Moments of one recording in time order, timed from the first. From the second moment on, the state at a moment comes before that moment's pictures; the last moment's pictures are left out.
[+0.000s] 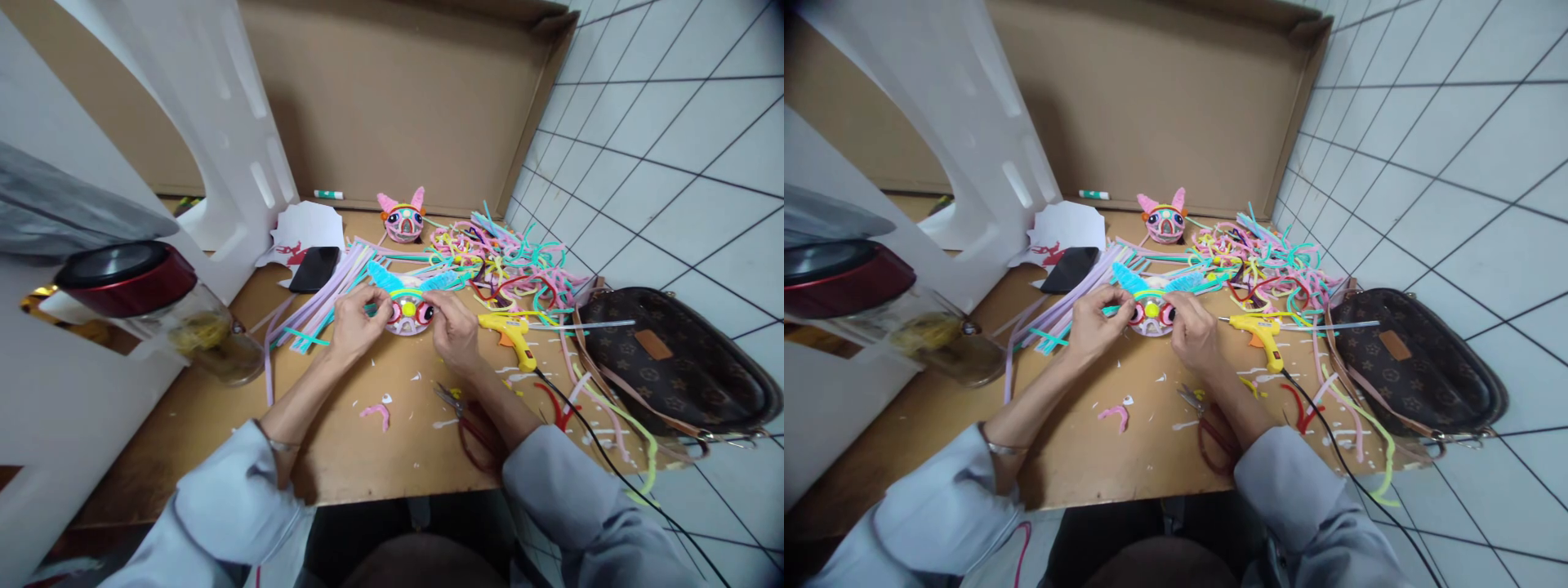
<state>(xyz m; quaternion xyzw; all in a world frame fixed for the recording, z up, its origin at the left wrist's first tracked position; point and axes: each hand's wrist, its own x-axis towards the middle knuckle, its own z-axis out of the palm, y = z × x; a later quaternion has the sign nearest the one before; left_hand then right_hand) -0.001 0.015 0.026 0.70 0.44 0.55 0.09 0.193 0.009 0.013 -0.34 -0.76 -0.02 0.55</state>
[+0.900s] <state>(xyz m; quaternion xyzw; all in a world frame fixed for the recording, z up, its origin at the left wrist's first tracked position) -0.006 -0.015 0.038 0.57 0.42 0.64 0.29 0.248 -0.153 0.029 -0.60 -0.79 0.11 0.12</state>
